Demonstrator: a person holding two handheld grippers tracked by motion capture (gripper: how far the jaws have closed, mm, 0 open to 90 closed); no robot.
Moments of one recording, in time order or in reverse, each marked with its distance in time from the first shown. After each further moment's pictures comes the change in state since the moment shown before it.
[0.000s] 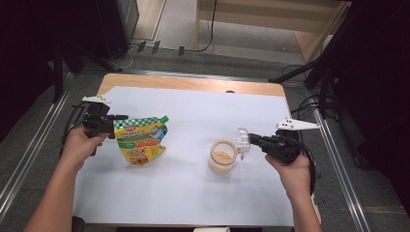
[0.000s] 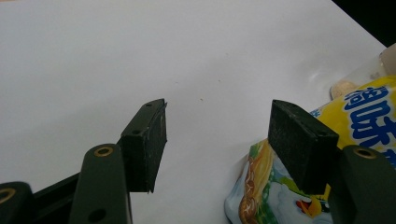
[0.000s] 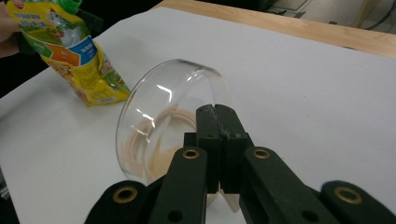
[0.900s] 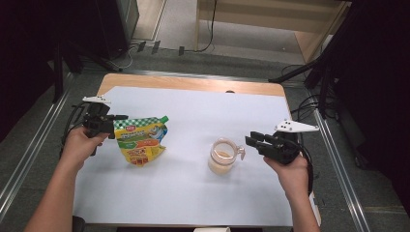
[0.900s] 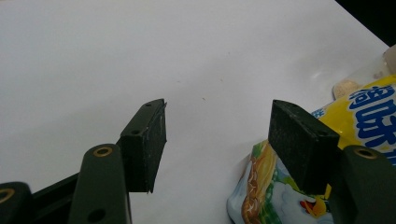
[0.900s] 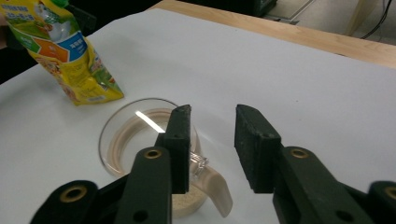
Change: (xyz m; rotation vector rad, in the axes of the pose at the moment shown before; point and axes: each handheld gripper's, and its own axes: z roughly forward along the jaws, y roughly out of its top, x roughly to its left) left arm 0.001 -0.001 0.000 0.000 0.004 -0.002; right arm -0.007 -0.008 0.005 -0.026 -0.027 -0.033
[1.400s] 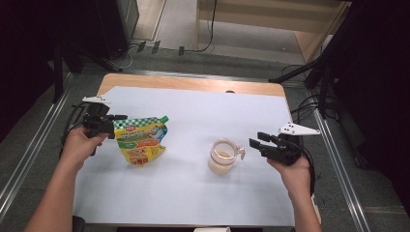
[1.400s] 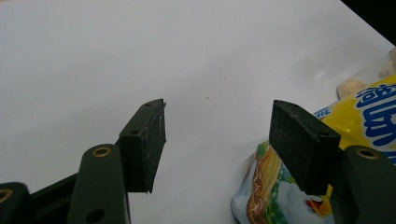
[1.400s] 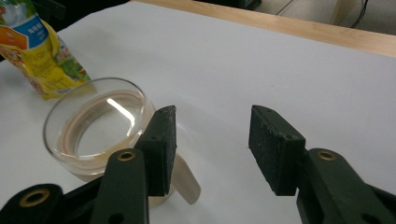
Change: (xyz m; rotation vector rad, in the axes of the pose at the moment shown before) left arm 0.001 -0.001 0.000 0.001 0.011 0.013; right arm -0.023 -0.021 0.004 0.002 -0.054 0.015
